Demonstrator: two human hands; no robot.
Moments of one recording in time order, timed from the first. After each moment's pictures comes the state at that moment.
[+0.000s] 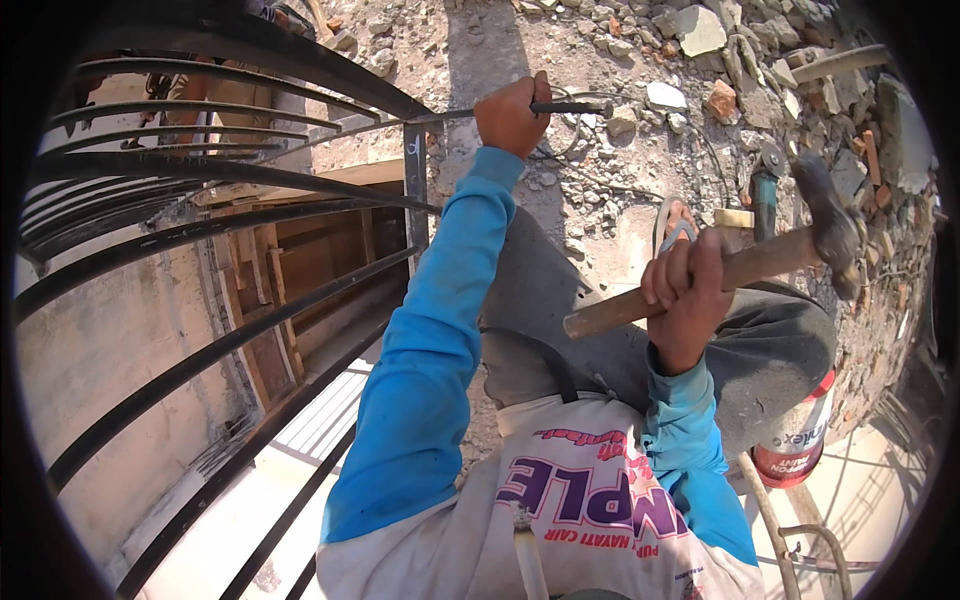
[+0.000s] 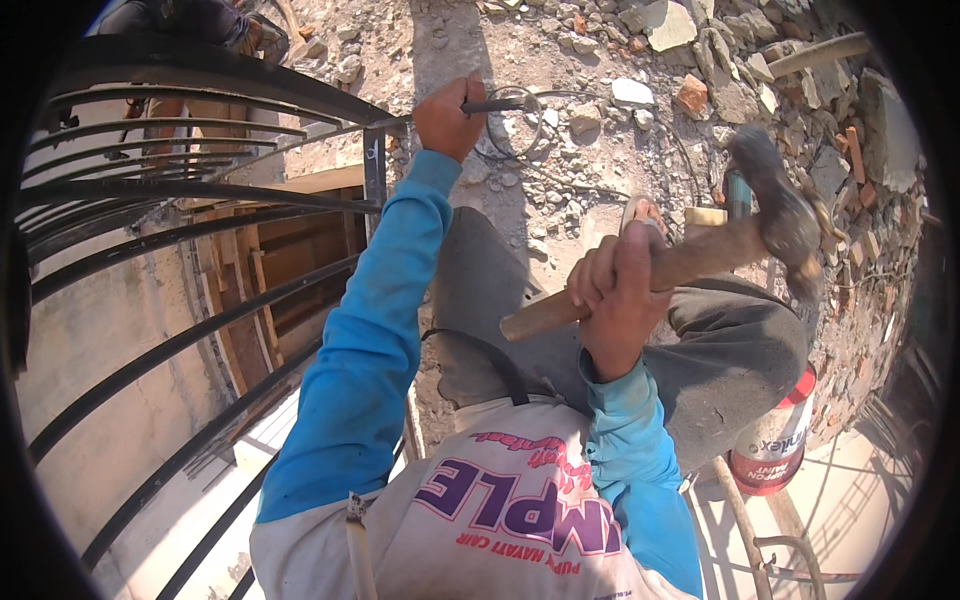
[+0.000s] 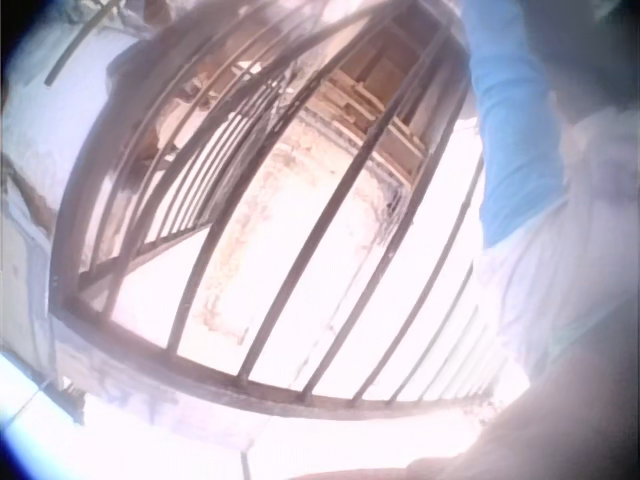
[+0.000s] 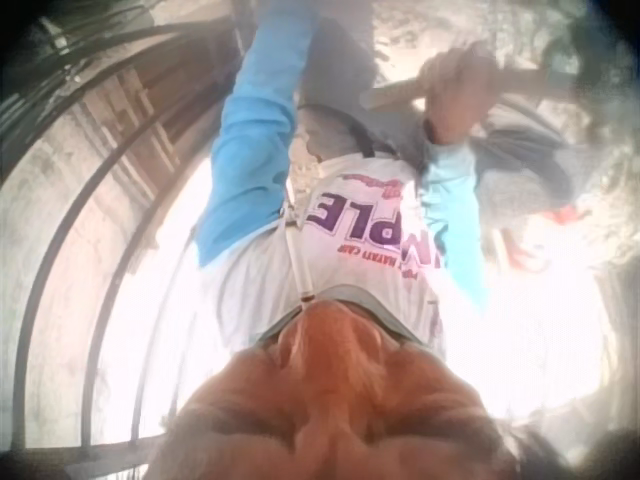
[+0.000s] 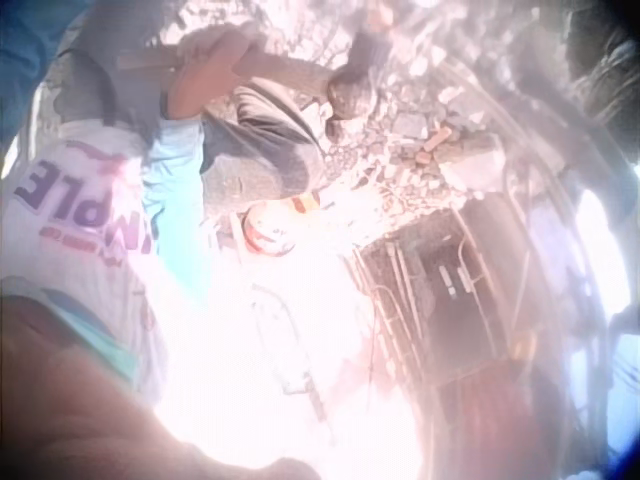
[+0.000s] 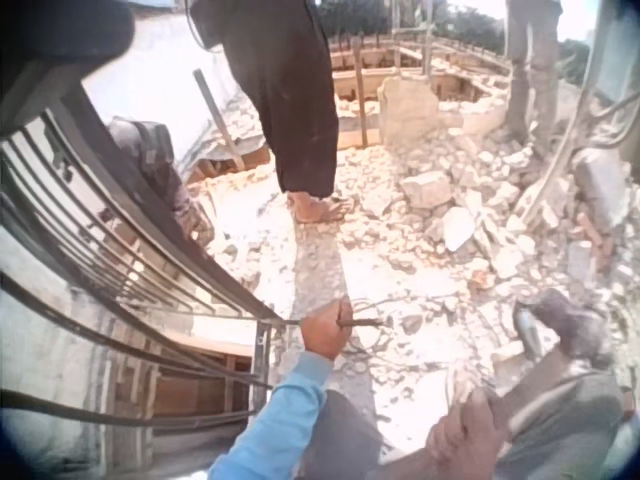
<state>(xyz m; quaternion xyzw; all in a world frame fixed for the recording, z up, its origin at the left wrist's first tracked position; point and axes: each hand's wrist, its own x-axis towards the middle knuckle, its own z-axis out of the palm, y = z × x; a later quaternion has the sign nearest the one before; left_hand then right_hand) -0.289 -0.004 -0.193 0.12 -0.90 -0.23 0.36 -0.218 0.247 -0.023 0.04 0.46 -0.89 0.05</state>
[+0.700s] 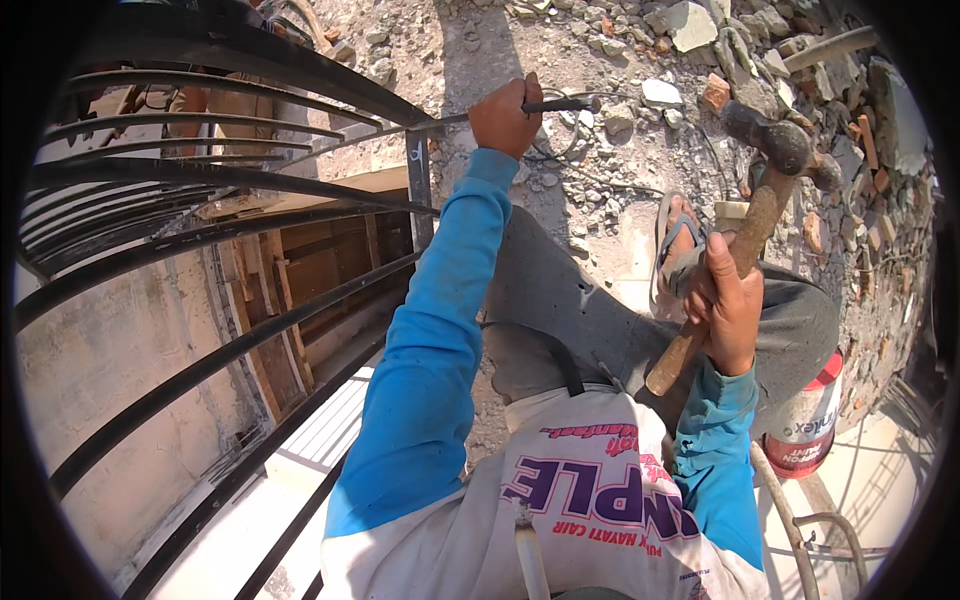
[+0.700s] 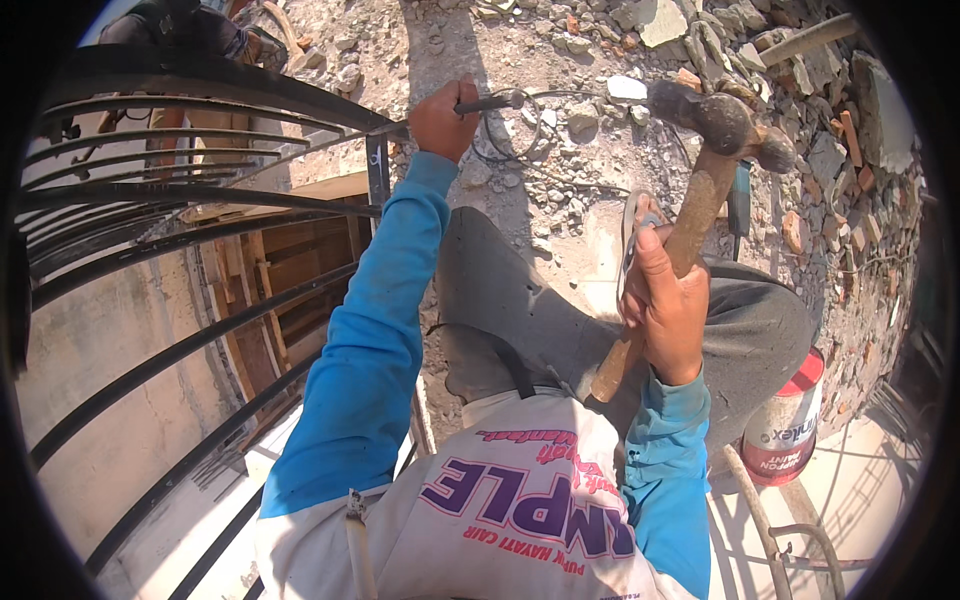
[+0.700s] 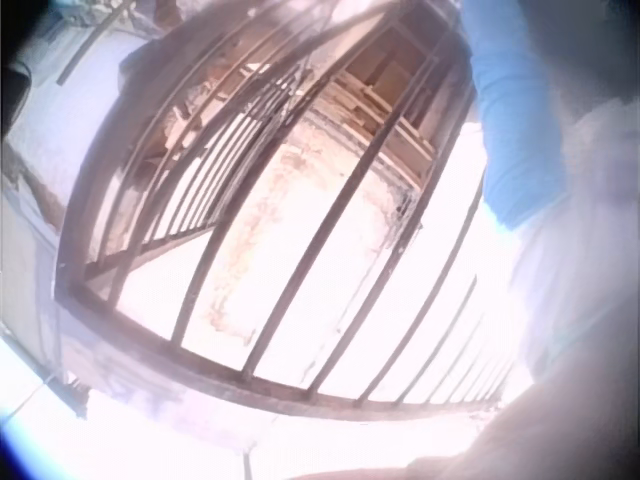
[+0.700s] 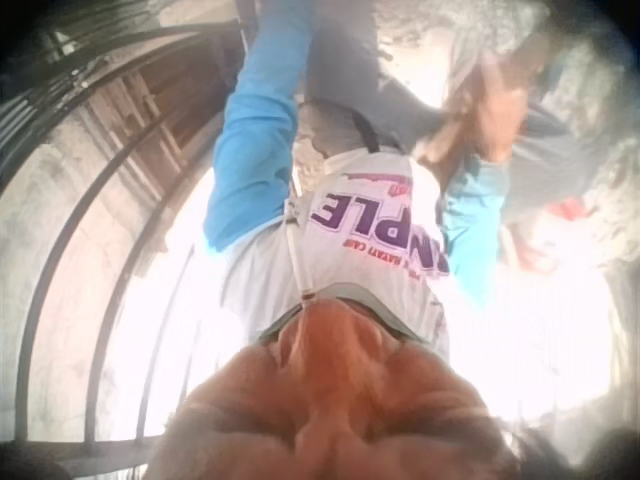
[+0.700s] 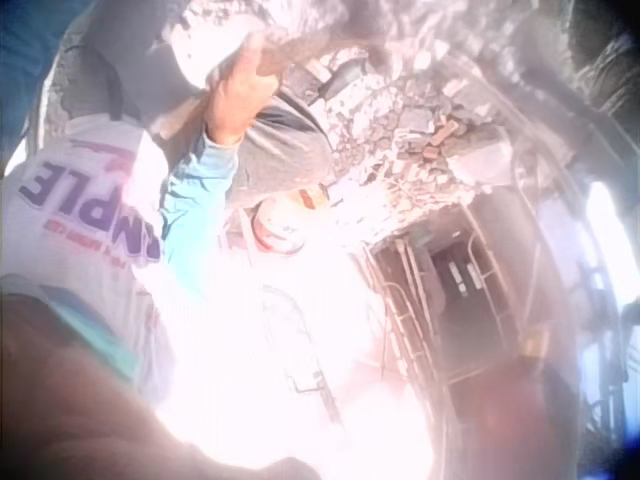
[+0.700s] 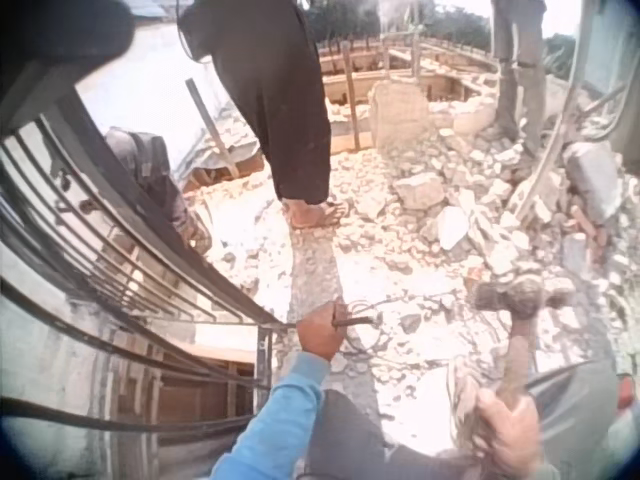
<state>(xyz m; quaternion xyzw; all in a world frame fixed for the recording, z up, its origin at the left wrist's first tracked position) -0.282 -0.012 -0.190 0.13 -0.91 -0.21 0.34 -0.216 0.289 -0.039 0.08 0.67 -0.70 0.26</state>
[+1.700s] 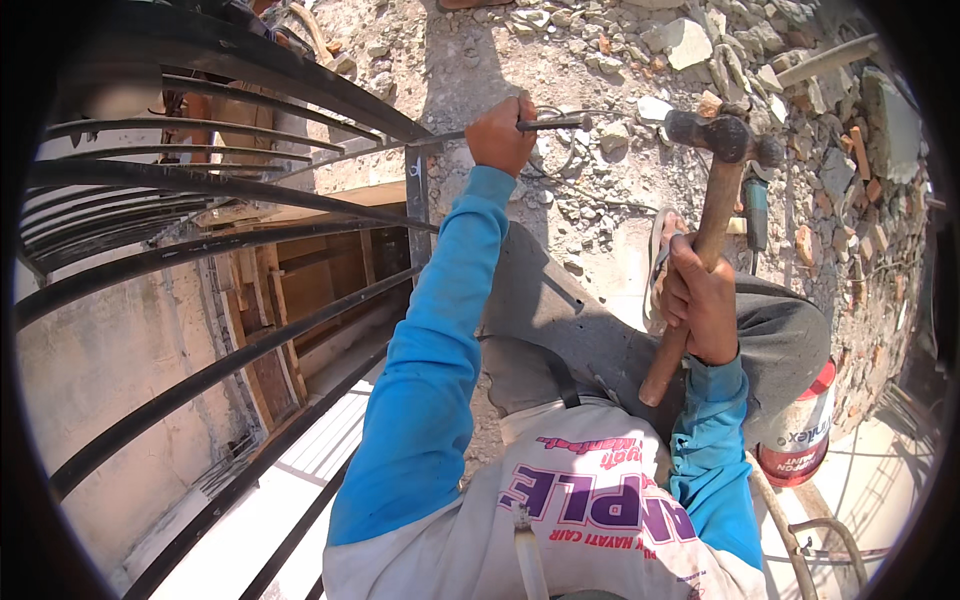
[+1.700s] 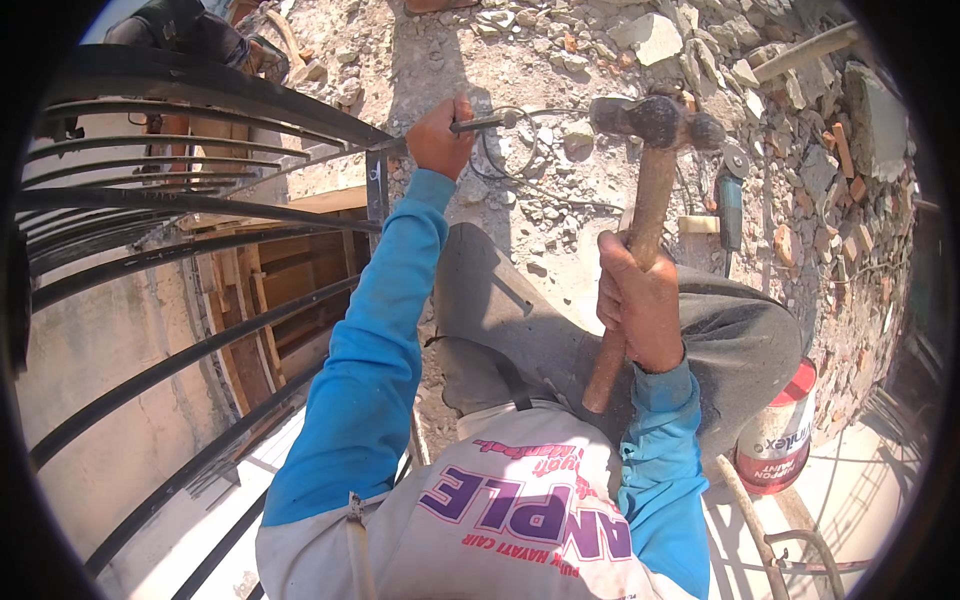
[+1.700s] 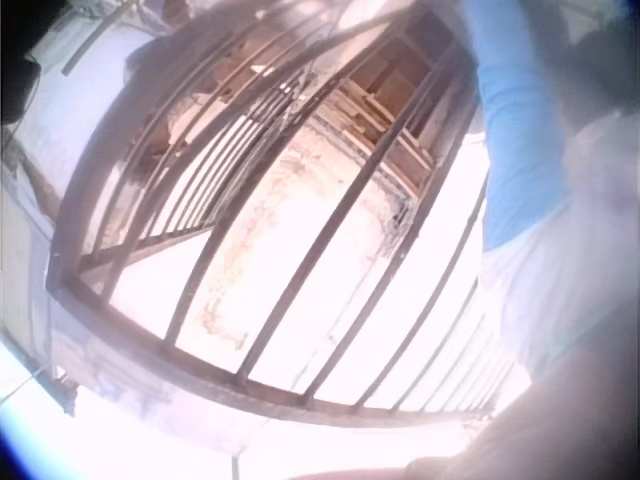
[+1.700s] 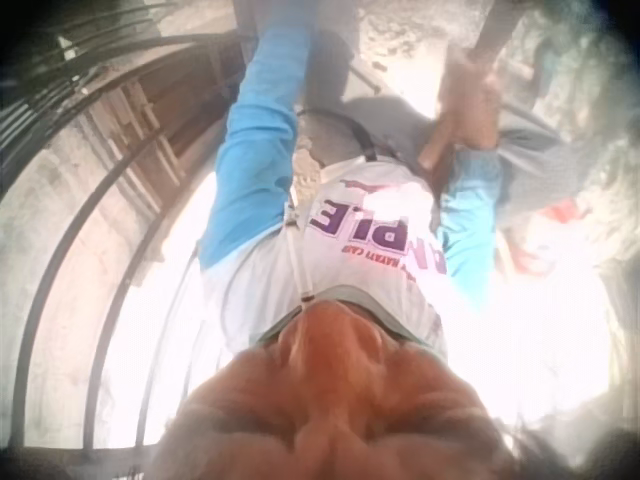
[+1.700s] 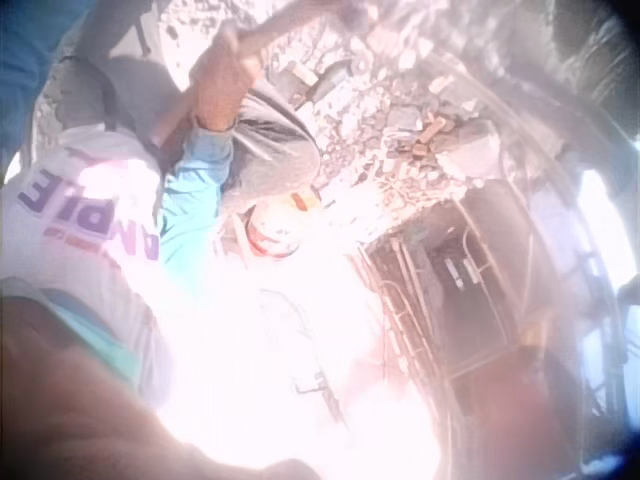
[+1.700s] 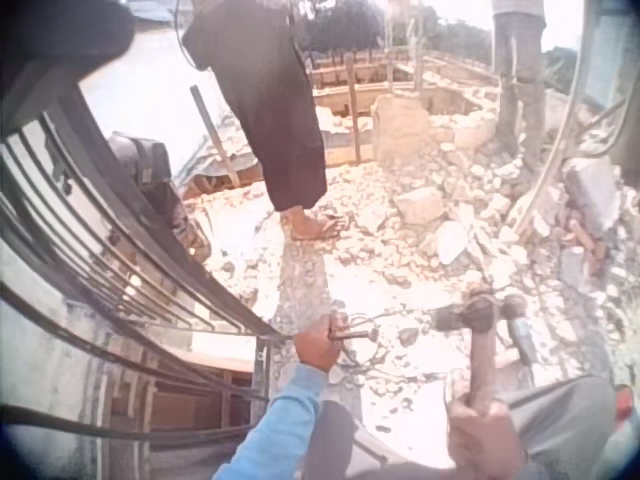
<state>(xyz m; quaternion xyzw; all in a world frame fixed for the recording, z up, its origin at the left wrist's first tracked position) -0.289 -0.009 -0.192 0.14 -0.89 -0.24 0.37 -0.225 0.271 -0.027 0.11 0.64 -0.69 0.33</state>
